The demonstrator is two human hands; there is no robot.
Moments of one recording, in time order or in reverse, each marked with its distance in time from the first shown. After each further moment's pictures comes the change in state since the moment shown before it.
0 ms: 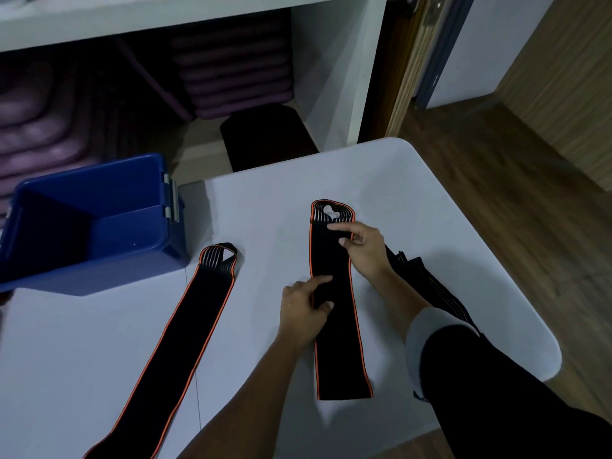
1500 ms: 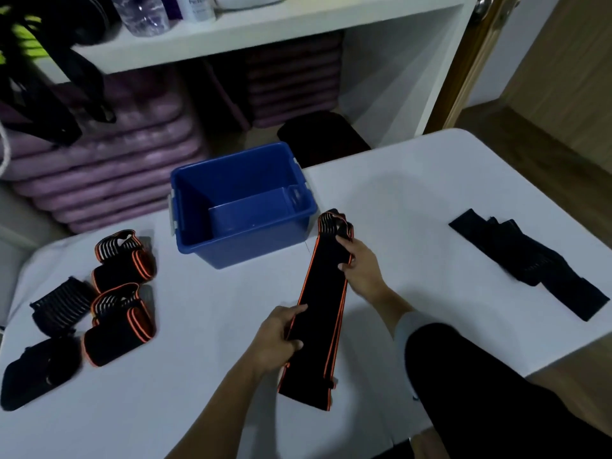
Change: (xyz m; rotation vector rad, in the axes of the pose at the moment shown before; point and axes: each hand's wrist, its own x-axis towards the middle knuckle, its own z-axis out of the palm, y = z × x) left_hand -0.121 -0.186 -0.225 -0.072 -0.312 -0.086; right_hand -0.093 -0.040 0.233 -0.266 -0.013 0.025
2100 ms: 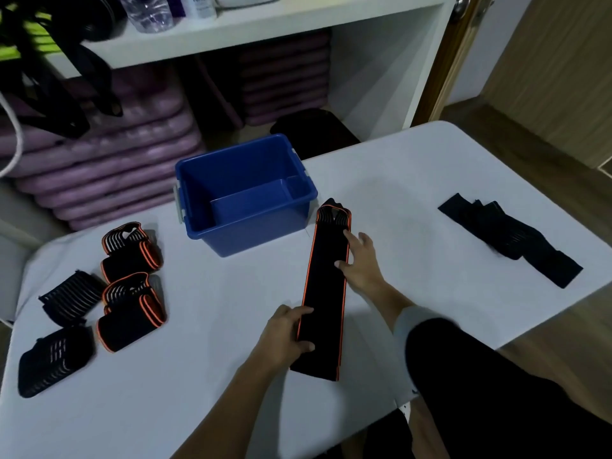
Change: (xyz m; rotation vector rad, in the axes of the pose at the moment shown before) left_hand -0.030 -0.014 0.010 0.173 0.022 0.069; right_hand -0.037 -0.007 0.010 -0.086 0.033 0.140
